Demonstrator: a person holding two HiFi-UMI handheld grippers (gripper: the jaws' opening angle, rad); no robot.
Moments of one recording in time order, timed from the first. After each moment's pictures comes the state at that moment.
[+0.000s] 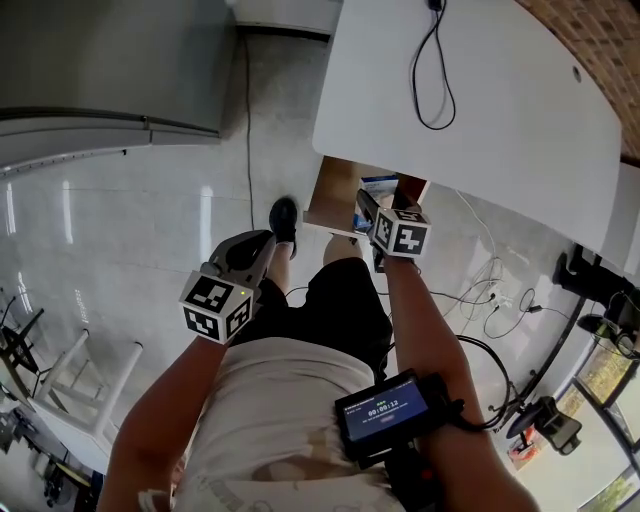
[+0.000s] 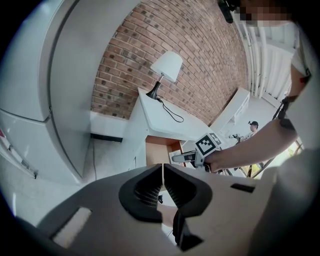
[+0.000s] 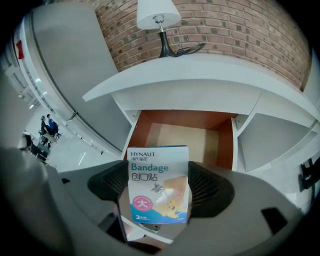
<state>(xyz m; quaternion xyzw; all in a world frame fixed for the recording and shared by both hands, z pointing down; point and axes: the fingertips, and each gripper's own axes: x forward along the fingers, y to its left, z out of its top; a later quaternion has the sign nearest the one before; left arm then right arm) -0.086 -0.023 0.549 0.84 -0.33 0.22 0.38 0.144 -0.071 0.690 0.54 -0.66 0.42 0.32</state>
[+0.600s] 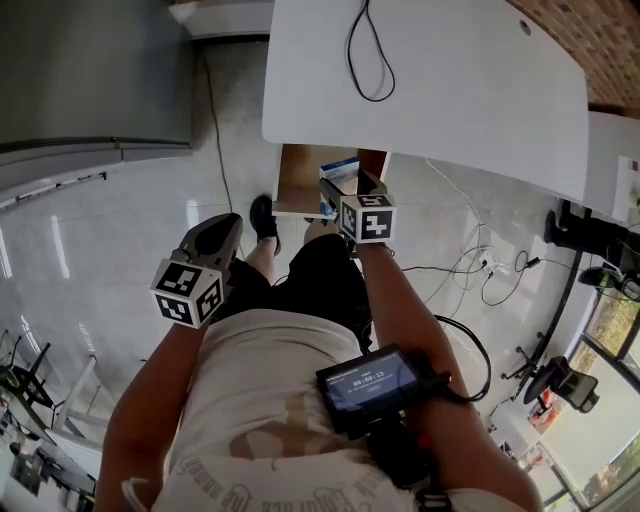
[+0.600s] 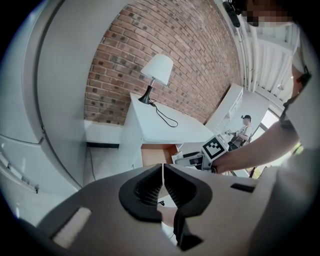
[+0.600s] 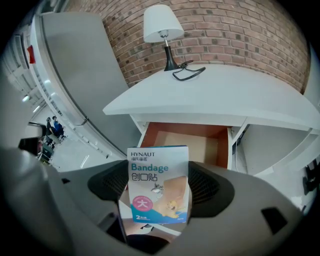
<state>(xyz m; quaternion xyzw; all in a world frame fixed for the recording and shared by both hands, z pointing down) -0.064 -0.020 0.516 0.86 -0.31 0.23 0.34 0.151 -0.044 0.646 0.54 -0.69 0.39 0.28</state>
